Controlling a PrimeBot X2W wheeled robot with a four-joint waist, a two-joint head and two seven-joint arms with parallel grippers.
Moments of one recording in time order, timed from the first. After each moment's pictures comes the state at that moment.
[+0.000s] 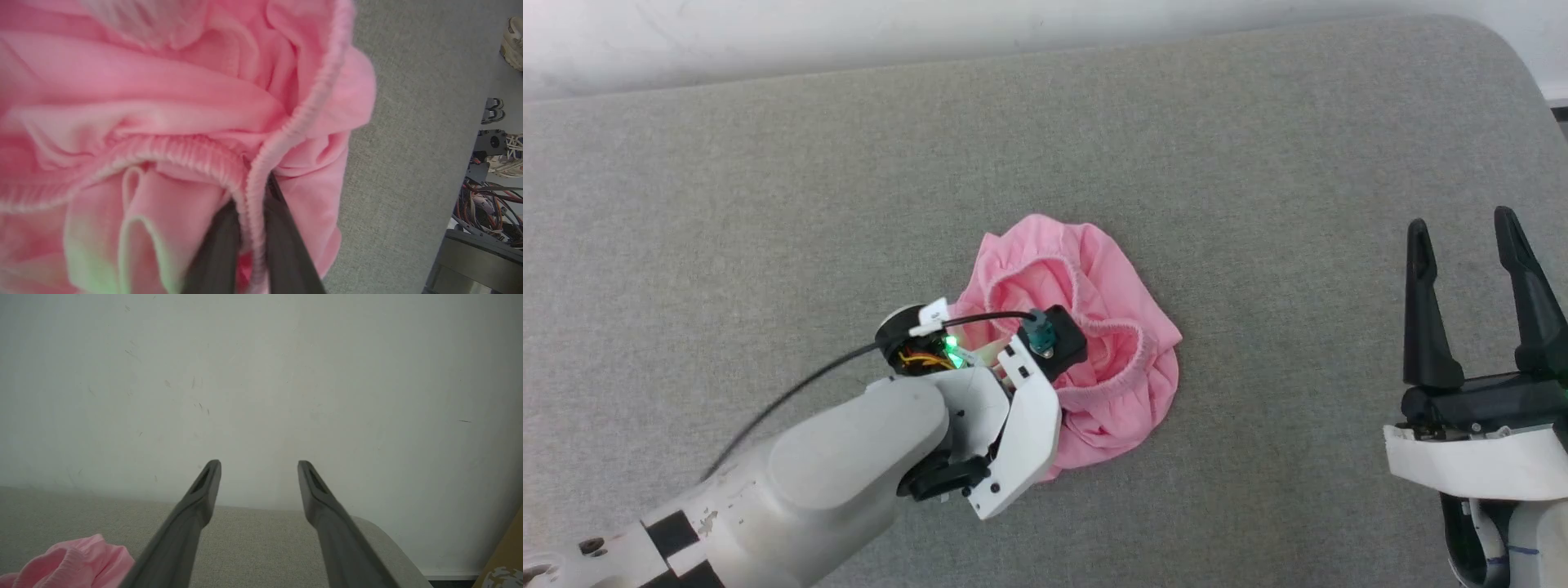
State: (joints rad) left arm -0.87 0.47 -1.26 0.25 -0.81 -0.13 0.55; right arm -0.08 -0.05 -0.07 -0.23 0.05 0.13 -0.26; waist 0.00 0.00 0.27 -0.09
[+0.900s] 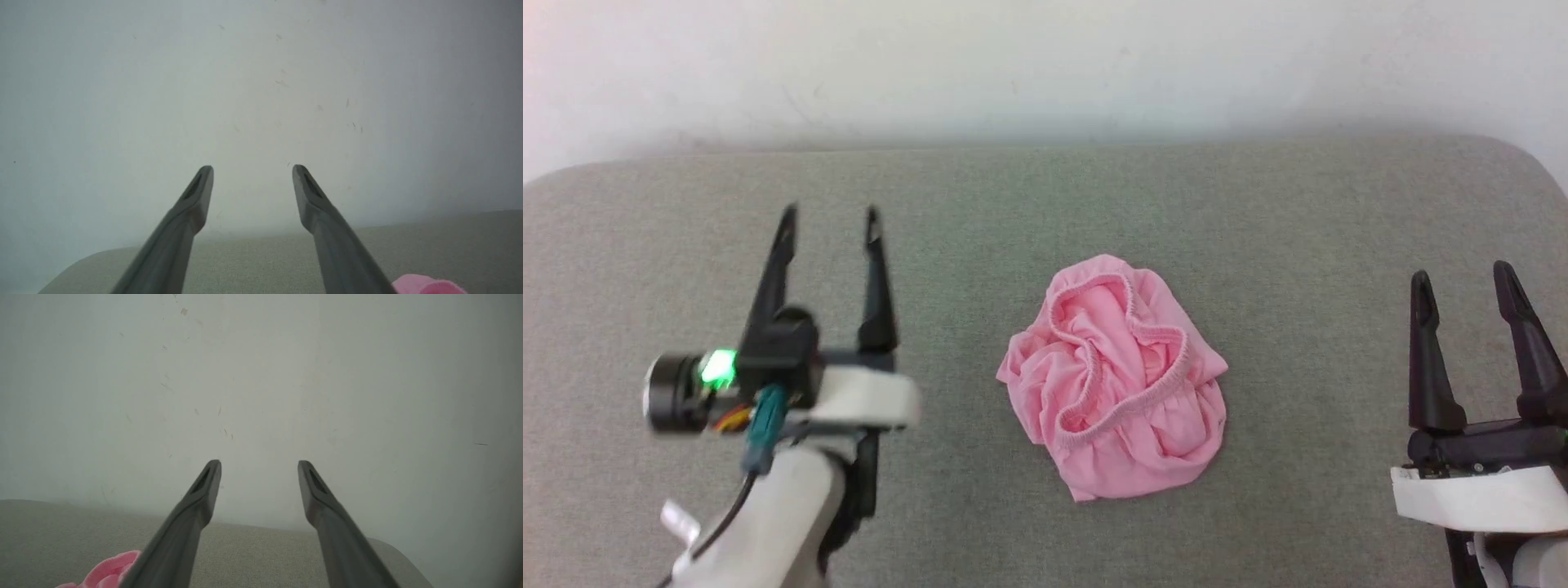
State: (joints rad) left arm -0.39 0.42 -0.55 0.01 -0.39 0.53 -0.26; right arm 0.01 -0.05 -0.10 -0.21 0.04 0.13 -0.26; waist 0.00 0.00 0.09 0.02
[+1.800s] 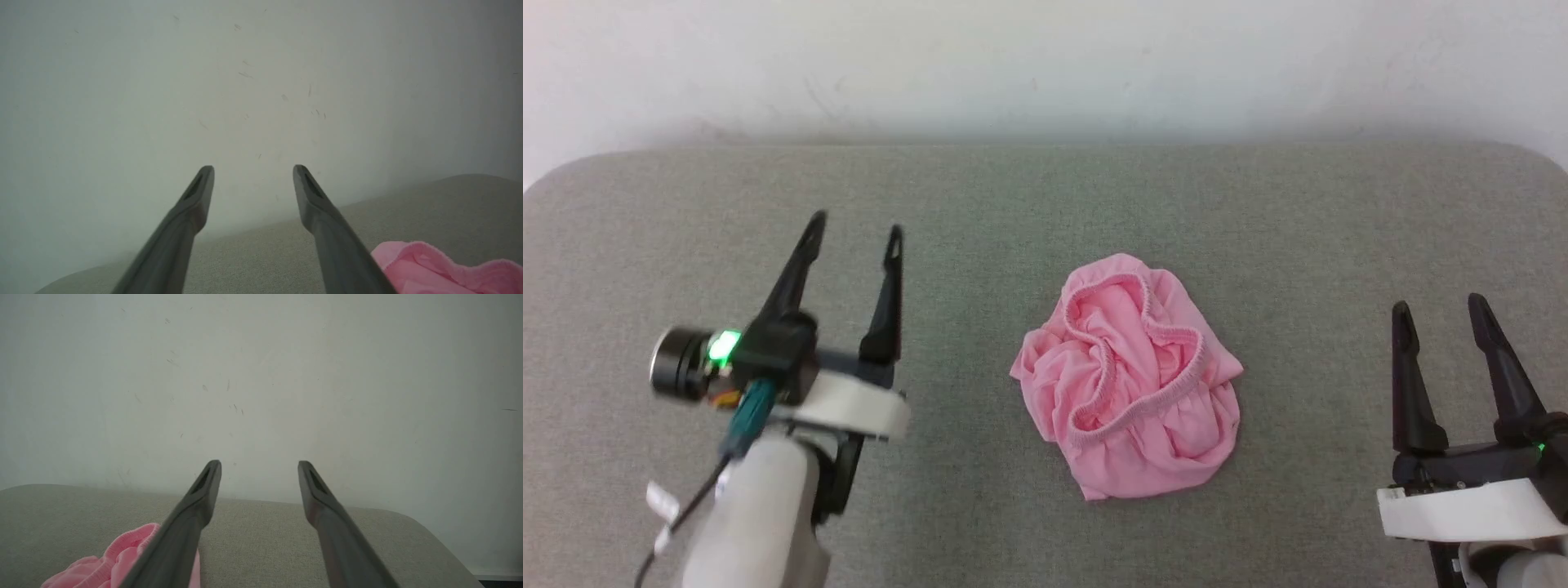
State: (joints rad) left arm -0.28 0.21 -0.18 0.08 -0.10 0.03 -0.26; right arm 0.04 -0.05 -0.09 -0.15 0.08 0.13 -0.26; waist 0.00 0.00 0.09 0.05
